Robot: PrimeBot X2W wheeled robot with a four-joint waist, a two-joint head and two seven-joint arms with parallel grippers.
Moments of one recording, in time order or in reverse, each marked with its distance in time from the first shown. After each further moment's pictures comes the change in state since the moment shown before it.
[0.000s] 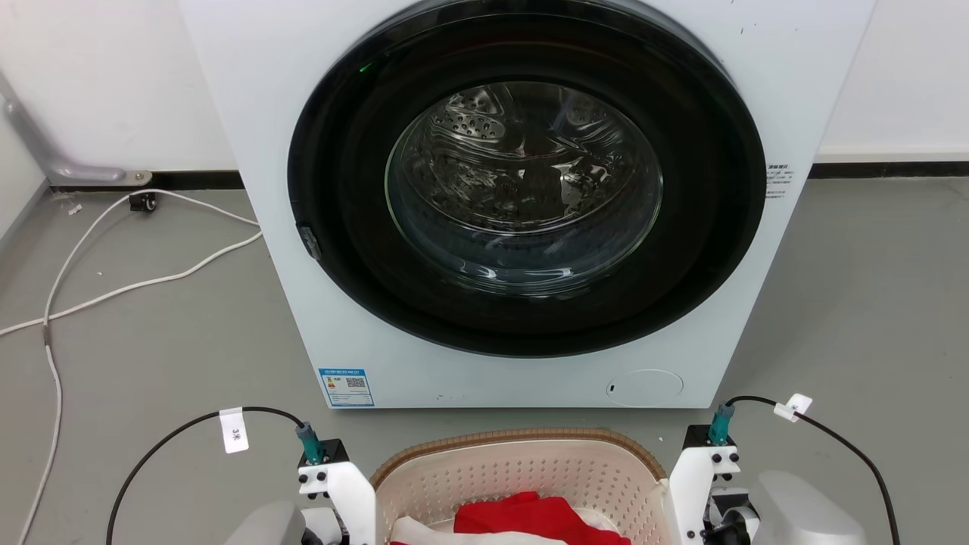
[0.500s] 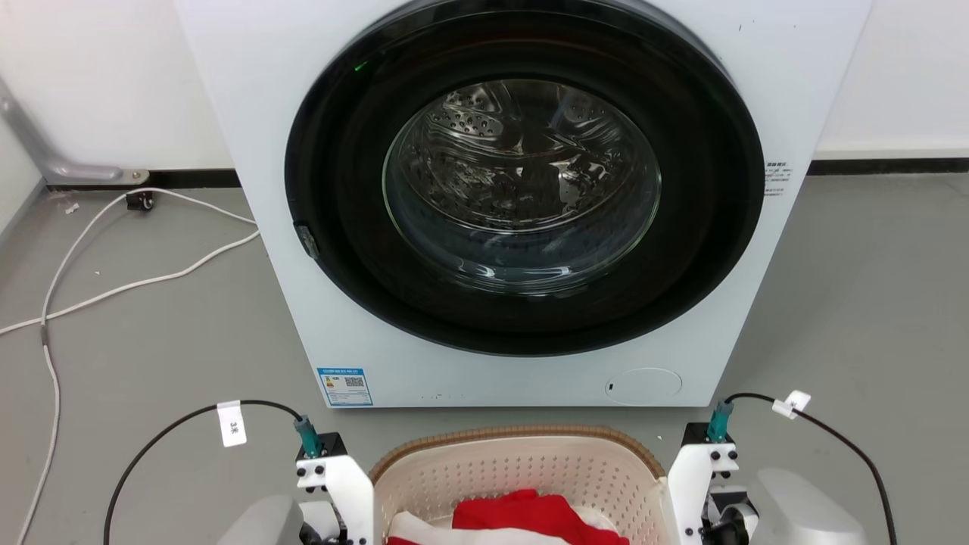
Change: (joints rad) left arm -0.021 0.005 0.011 0.000 0.017 -0.005 -0.002; right arm -0.015 0.000 0.030 -0.001 0.041 0.000 0.009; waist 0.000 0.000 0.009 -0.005
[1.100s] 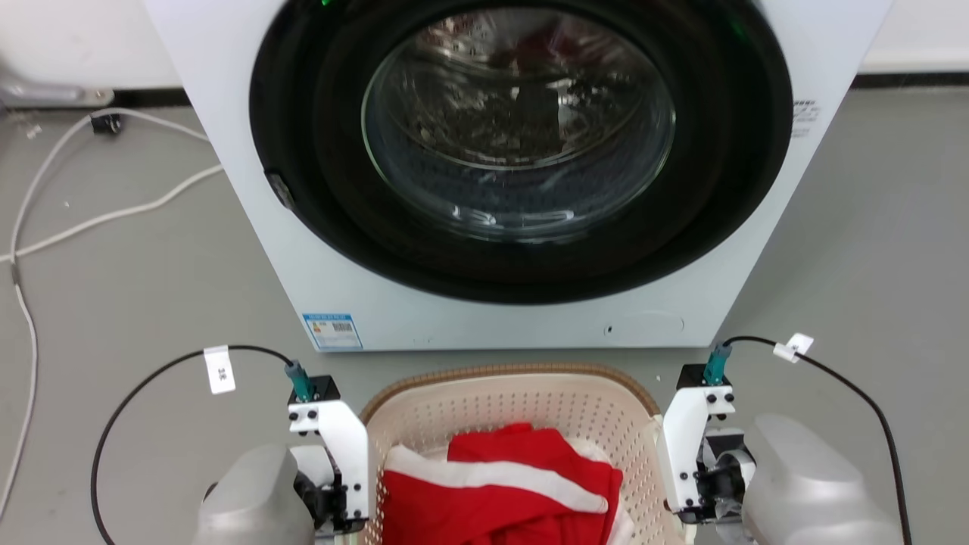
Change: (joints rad) left arm -0.096 0.009 0.018 0.000 0.031 0.004 -0.039; right arm -0.106 -0.003 0.052 0.000 0.046 0.000 -0.024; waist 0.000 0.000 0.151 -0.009
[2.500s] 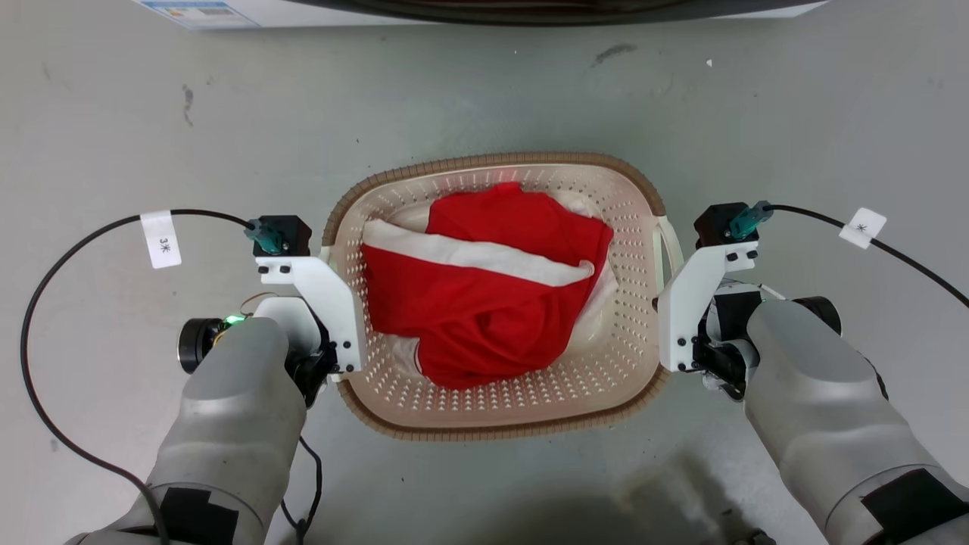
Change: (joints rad) left arm -0.230 0.011 0.032 -0.002 0.109 0.029 -0.393; right arm -0.197 0.001 -0.048 -0.027 -0.096 0.000 -0.437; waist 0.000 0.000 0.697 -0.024
